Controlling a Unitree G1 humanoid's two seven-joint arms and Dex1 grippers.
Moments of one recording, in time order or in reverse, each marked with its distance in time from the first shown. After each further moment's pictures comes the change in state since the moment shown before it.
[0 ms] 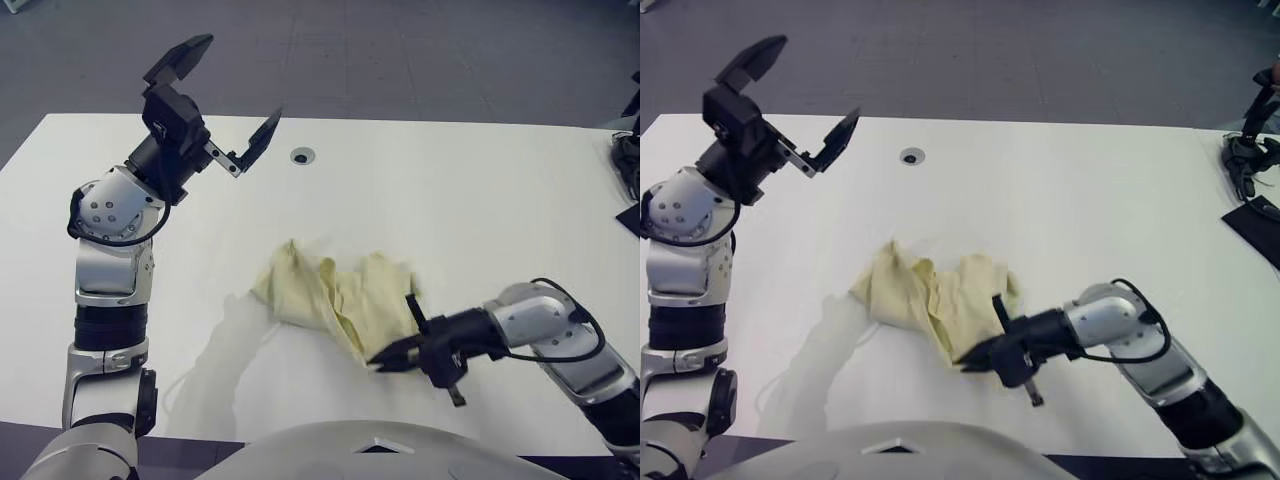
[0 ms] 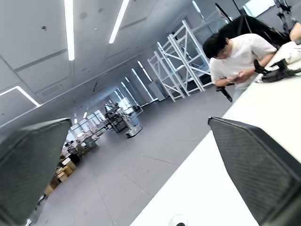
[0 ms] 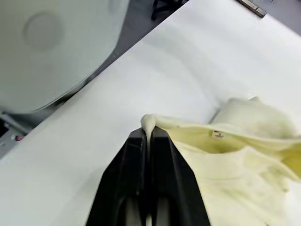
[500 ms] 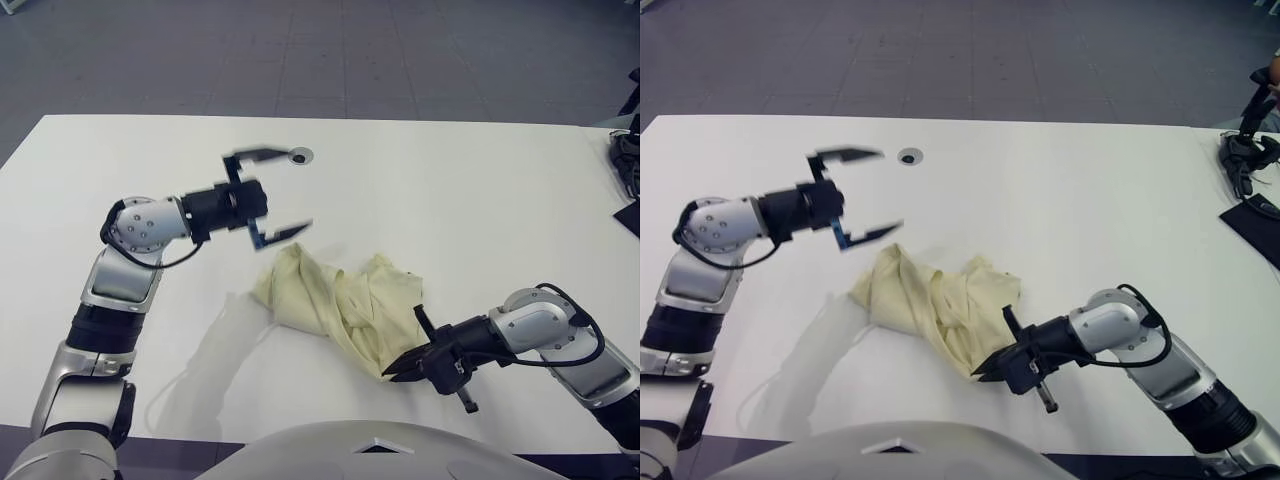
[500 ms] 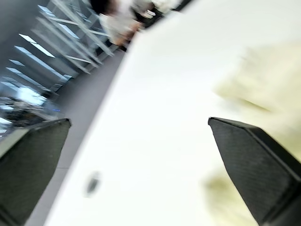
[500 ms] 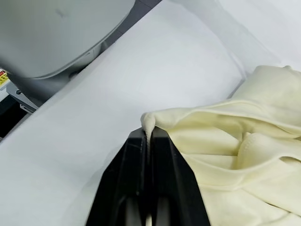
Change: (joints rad) left arm 0.084 0.196 -0.260 0.069 0.107 -0.068 -0.443; right arm -0.001 -0.011 0.034 0.045 -0.073 0.000 -0.004
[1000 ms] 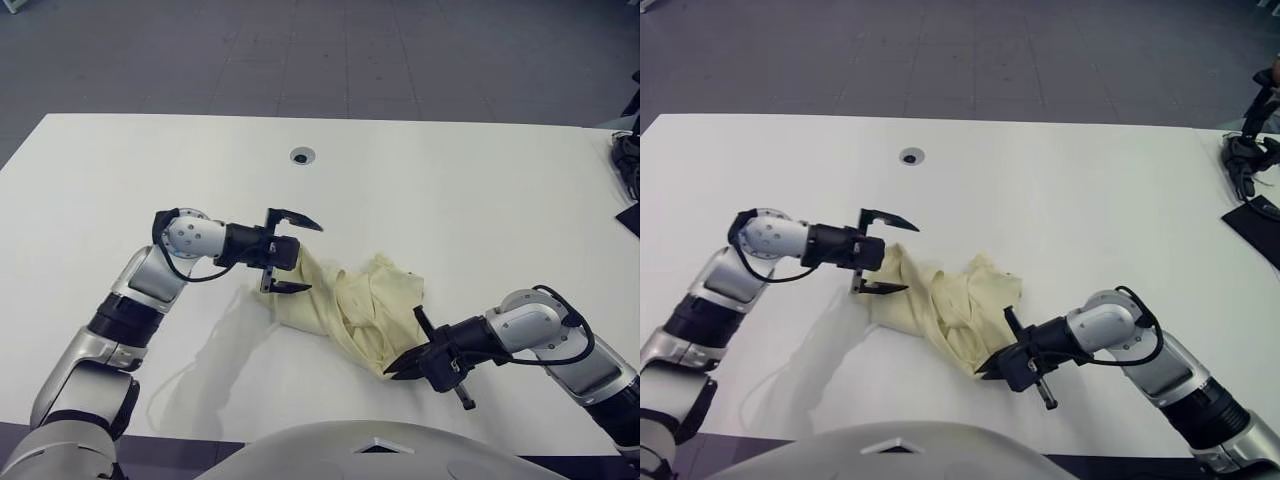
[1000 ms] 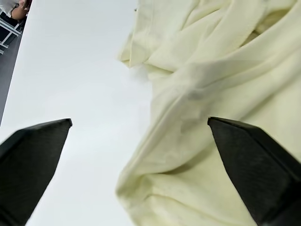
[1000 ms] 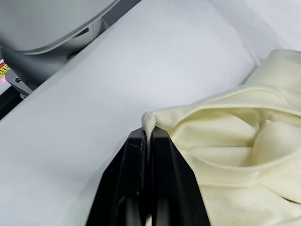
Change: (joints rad) left arm -0.159 -0.089 -0.208 0.140 0.168 -0.001 -0.109; right arm -0.007 0.006 0.030 0.060 -0.040 -0.046 0.001
